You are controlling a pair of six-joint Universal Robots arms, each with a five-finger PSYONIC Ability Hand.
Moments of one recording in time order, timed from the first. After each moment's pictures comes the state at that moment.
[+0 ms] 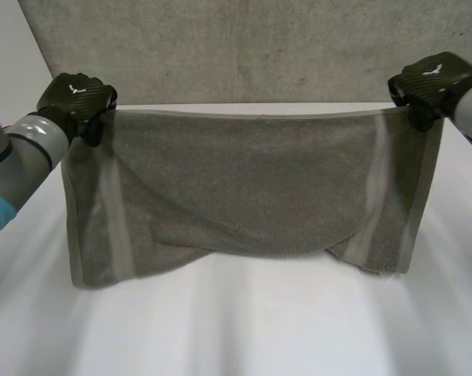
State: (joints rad) left arm 4.52 -2.03 -1.21 3.19 -1.35 3.61; right arm 1.71 -1.09 0.93 0.37 1.29 2.49; left_hand 1.49 1.52 1.55 1.52 1.52; right_hand 1.34 1.33 1.35 1.35 1.17
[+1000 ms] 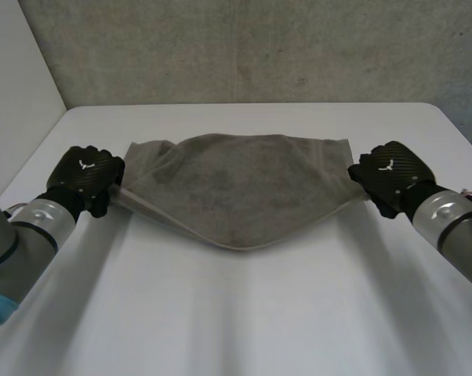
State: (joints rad) left arm 4.57 -1.86 -1.80 3.52 -1.28 3.62; right arm 1.75 -1.33 1.71 -0.14 1.21 2.36; left_hand 1.49 1.52 1.55 1.52 1.52; right_hand 1.34 1.33 1.35 1.35 1.17
